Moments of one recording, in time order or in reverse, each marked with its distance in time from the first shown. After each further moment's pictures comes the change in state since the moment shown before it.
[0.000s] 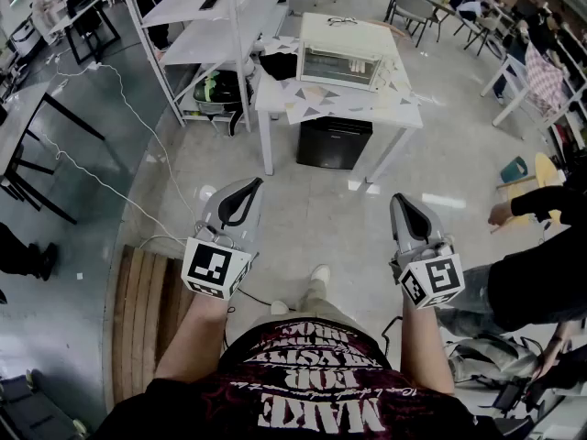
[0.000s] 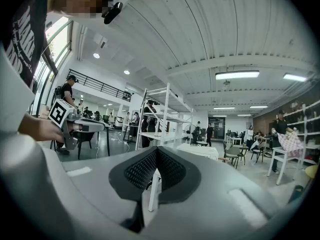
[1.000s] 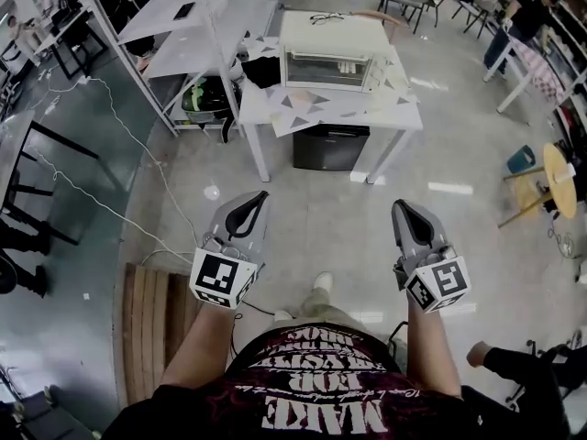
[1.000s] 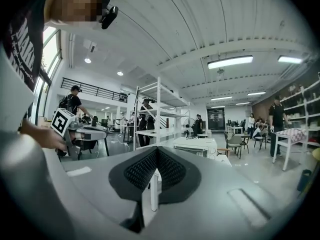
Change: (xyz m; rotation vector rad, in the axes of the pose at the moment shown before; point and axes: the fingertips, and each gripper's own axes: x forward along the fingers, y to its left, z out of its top) left arm 0.114 -0.005 -0.033 -0.045 0.077 -0.060; right arm 0.050 -0.089 -0.030 0.111 0.032 0.019
